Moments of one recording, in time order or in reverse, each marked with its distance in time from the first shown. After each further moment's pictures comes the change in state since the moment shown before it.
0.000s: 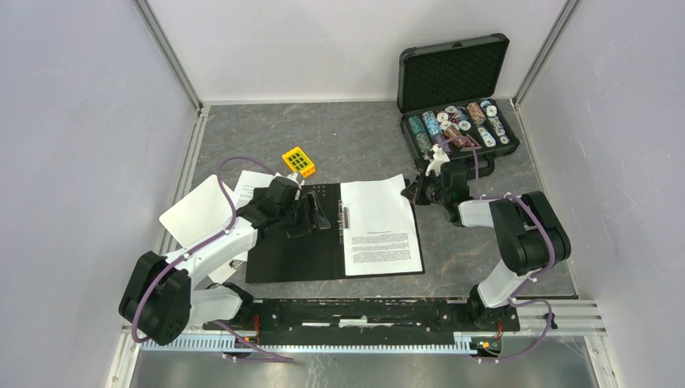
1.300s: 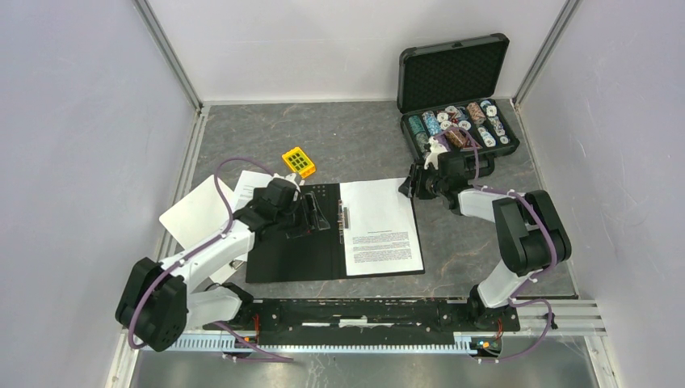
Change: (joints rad) left arm 0.000 -0.033 -0.015 -0.001 0.004 0.000; right arm 0.000 -0.002 0.127 -0.223 0.055 -0.078
